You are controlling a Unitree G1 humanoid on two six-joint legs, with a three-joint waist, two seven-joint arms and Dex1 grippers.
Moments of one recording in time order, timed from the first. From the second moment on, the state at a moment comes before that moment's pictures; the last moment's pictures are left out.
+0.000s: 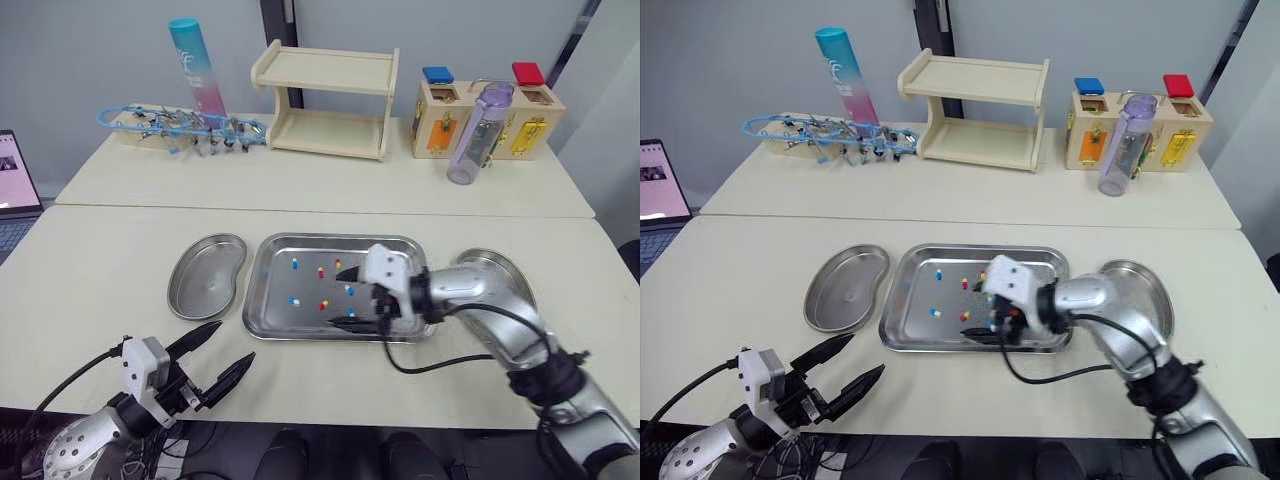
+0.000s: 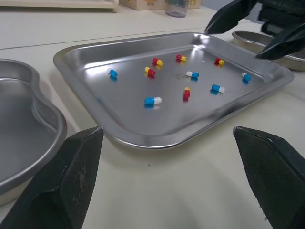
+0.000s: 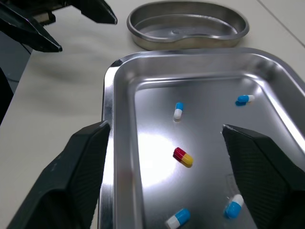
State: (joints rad) left arm 0.42 0.49 0.31 -0.32 -0.55 0.04 -0.93; right arm -0.60 -0.44 0.49 -0.25 0.18 0.63 0.86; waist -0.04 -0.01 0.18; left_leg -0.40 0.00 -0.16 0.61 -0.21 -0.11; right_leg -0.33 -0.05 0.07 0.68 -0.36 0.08
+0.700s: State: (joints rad) left arm 0.42 0.51 0.31 -0.38 -0.55 0.10 -0.88; right arm -0.78 -0.11 0.61 0.25 -0.02 0.55 0.77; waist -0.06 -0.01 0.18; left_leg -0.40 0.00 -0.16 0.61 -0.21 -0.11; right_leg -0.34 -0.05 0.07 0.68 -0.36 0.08
